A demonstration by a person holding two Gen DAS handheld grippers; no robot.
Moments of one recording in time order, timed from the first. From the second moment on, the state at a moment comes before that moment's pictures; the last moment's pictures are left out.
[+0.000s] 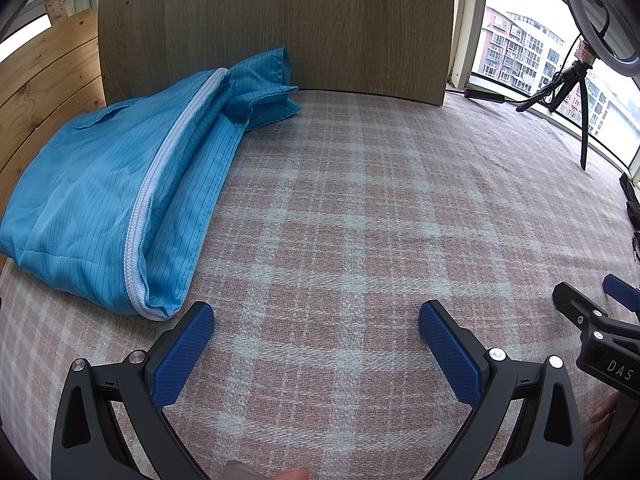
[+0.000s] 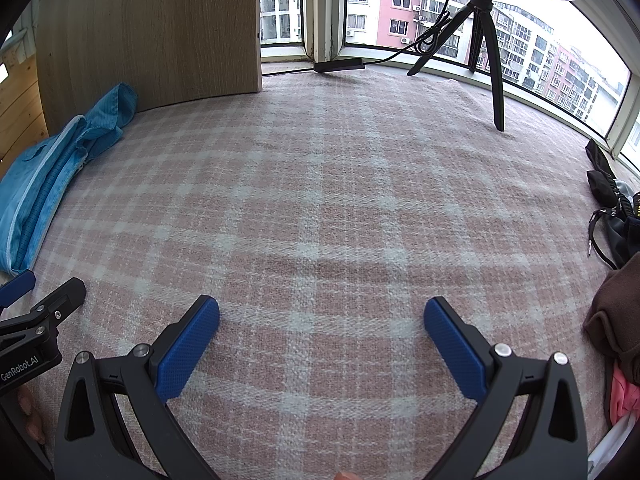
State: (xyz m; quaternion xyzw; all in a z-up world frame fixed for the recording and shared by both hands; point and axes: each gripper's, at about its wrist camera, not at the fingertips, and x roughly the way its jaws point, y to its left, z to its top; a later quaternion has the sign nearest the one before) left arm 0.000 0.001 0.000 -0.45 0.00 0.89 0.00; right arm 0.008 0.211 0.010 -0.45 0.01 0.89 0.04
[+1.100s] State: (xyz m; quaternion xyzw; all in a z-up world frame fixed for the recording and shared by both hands) left arm 0.064 0.000 0.132 -0.40 0.03 0.92 0.06; right arm 0.109 0.215 0.129 -0.40 0.06 0.91 0.09
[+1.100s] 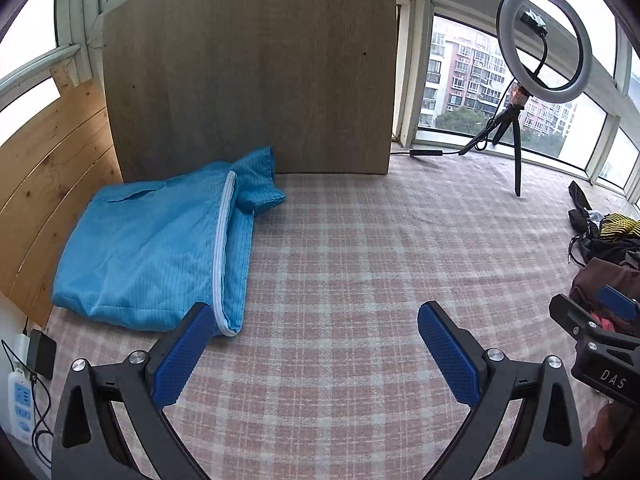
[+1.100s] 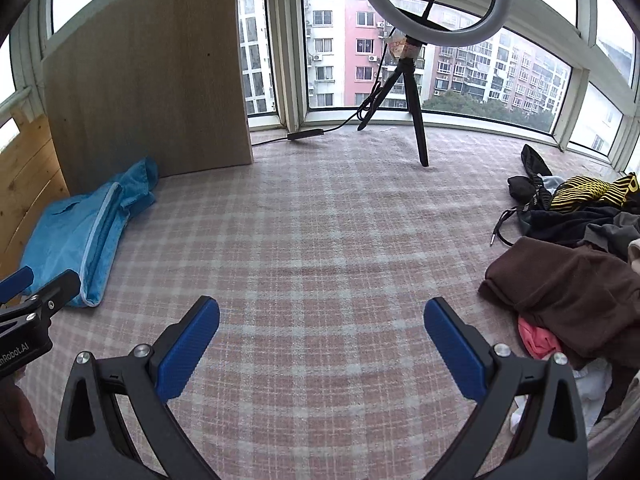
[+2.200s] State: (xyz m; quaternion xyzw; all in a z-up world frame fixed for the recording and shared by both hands) left arm 0.154 0.120 0.223 -0.31 0.05 0.92 0.24; right arm 0.306 0.344 0.240 -0.27 0.08 0.91 0.30
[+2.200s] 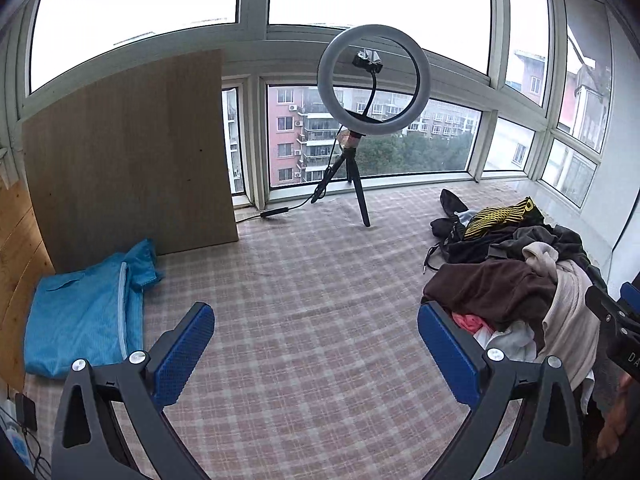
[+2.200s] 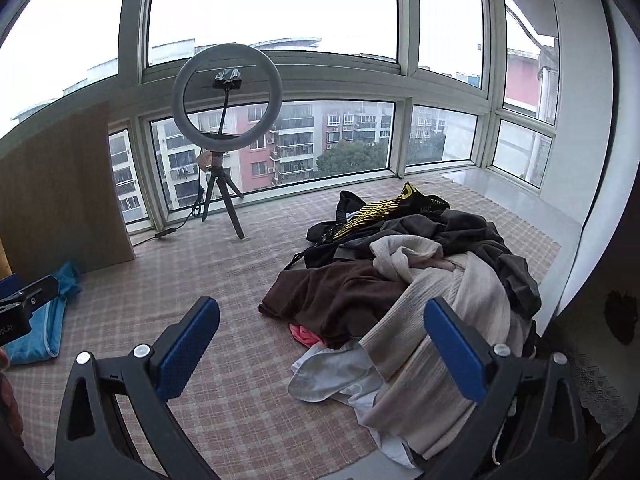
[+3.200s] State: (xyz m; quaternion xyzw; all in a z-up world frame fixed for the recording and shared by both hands) left arm 0.082 0.137 0.266 -0.32 0.06 0.94 0.07; right arm 0.082 0.685 0.151 -0.51 0.10 0.81 0.28
